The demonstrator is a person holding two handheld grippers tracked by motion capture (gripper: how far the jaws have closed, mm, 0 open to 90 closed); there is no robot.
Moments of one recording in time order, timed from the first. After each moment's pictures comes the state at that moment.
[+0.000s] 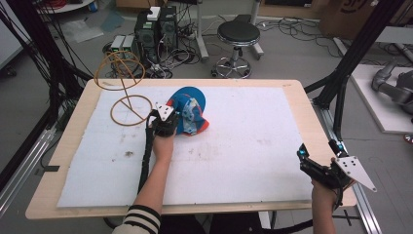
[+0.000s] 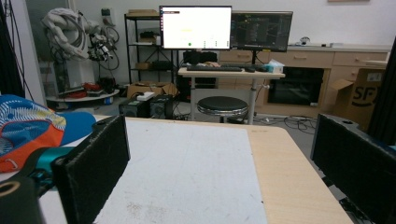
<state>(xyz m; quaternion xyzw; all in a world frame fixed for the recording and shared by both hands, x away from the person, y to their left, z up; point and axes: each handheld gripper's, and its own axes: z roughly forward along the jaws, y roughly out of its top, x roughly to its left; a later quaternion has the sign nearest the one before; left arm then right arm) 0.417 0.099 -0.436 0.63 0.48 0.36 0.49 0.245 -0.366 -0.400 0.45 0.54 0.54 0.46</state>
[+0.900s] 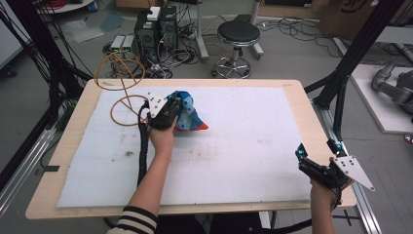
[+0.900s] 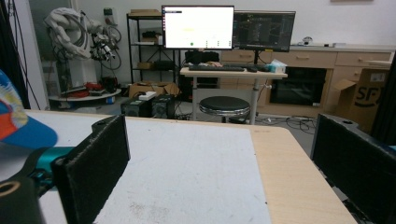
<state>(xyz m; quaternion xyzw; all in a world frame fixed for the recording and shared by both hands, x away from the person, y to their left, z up) 0.396 0.100 -0.373 0.57 0.42 0.37 0.60 0.247 -0.363 -0.401 0.45 0.54 0.54 0.46</state>
